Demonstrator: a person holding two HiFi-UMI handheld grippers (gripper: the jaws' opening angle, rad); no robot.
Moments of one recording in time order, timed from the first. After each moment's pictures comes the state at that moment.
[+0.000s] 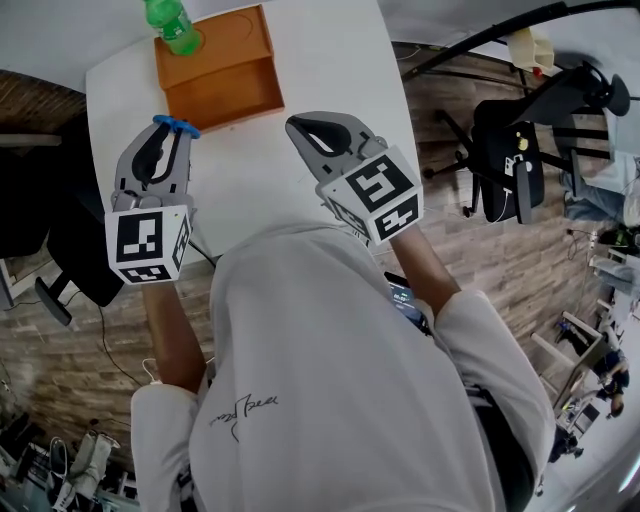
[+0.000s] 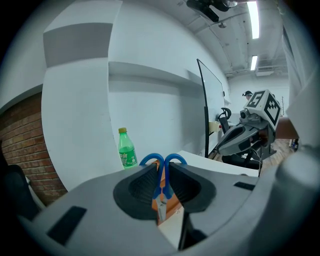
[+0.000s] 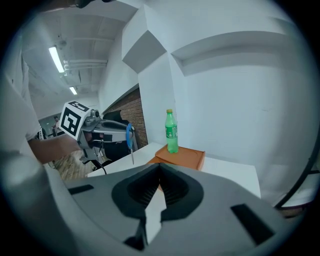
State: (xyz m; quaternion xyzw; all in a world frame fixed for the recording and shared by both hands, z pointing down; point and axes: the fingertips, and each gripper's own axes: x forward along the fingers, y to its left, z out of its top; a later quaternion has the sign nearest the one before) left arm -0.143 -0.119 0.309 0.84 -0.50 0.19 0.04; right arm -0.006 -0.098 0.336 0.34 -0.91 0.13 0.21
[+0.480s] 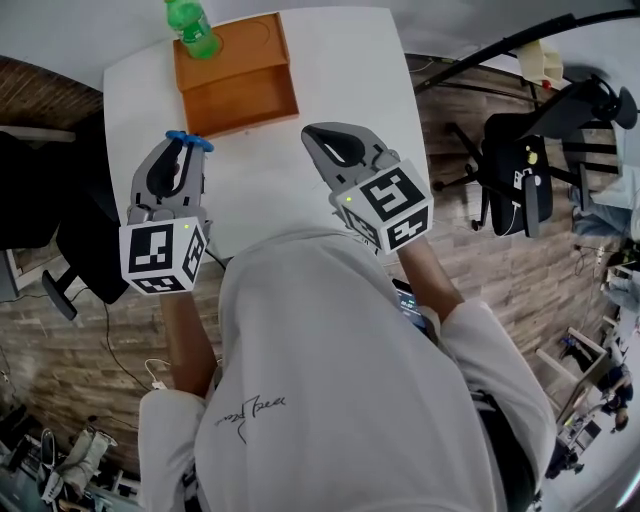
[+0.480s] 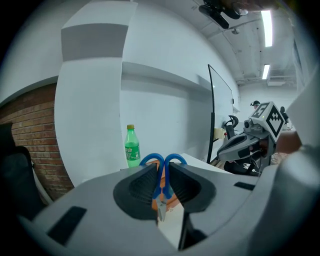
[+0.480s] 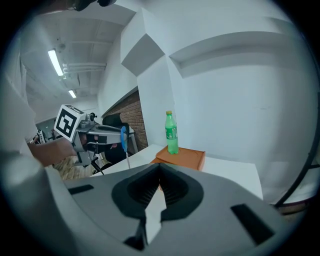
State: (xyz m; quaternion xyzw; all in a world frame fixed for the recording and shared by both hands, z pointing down) left arm -0.152 -0.101 0.310 0.83 -0.53 0.16 0.08; right arm -0.004 -0.094 0.336 0.35 -0.91 0.14 0.19
